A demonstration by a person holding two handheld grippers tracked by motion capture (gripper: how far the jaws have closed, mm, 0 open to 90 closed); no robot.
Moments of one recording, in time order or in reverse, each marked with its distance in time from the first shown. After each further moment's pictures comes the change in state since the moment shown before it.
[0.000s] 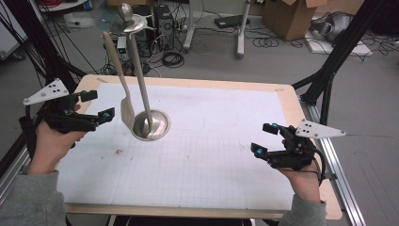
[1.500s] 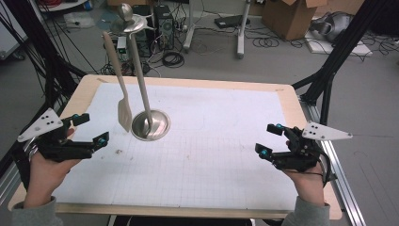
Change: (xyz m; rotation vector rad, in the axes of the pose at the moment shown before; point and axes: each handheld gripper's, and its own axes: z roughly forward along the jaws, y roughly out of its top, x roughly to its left) left arm -0.024 -0.045 -0.032 -0.003 0.071 0.026; right arm -0.001 -0.002 -0.011 -0.026 -0.007 0.009
